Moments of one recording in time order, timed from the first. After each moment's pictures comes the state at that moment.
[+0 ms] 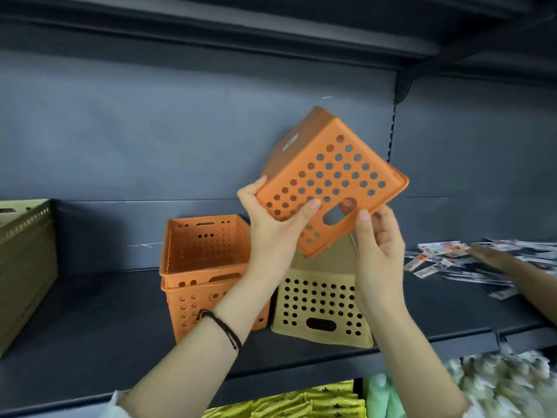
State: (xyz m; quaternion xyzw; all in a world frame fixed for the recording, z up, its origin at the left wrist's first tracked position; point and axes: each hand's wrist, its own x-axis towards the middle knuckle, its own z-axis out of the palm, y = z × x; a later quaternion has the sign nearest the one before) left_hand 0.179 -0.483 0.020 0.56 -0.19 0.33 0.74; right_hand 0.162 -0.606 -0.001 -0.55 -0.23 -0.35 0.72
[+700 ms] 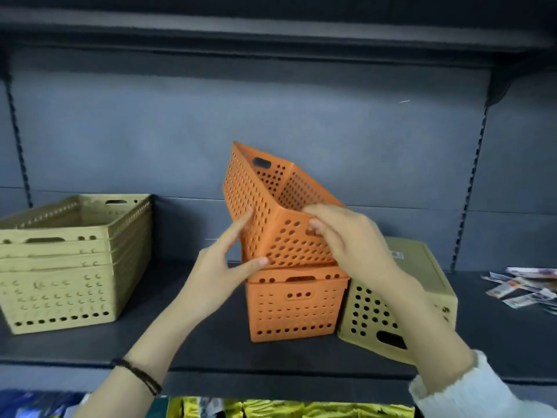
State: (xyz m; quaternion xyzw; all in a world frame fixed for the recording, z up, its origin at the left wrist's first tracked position) left_hand 0.125 -0.299 -0.024 0.80 -0.13 0.31 0.49; right_hand 0.190 -0.519 0.026 -0.75 -0.45 -0.40 0.27
